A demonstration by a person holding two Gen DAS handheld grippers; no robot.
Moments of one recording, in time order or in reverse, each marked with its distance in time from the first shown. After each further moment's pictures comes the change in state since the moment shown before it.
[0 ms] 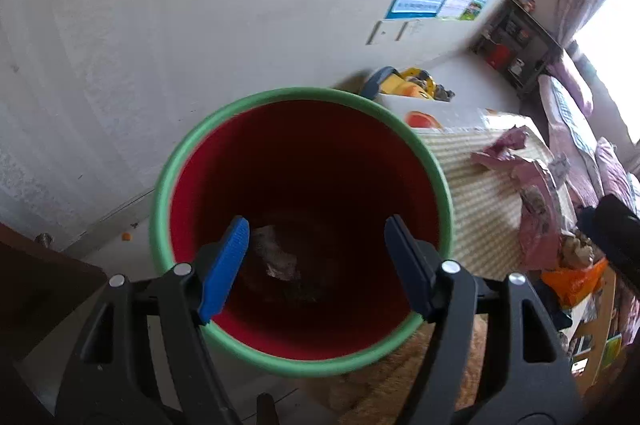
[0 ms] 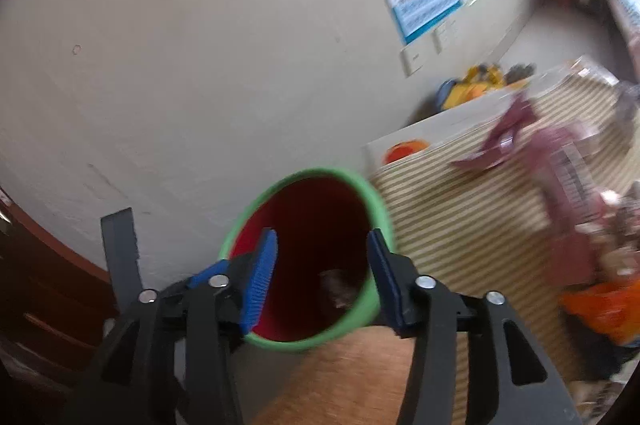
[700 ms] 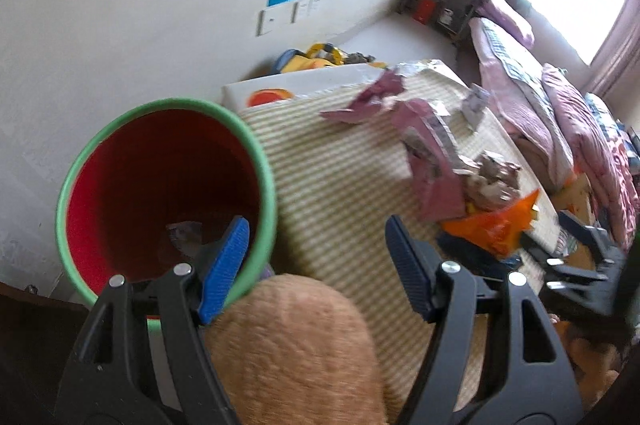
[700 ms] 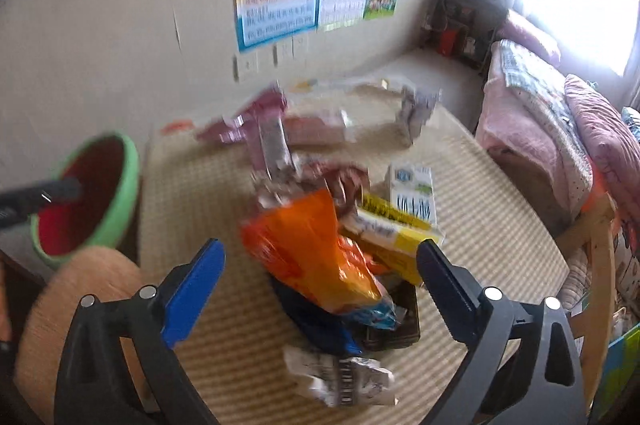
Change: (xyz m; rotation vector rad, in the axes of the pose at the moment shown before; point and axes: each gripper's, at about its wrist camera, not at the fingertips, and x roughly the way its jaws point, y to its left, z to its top) left arm -0.025 -0.142 -0.026 0.253 0.045 -0.141; right arm -0.063 -0.135 -0.063 -0.121 0.017 -0.532
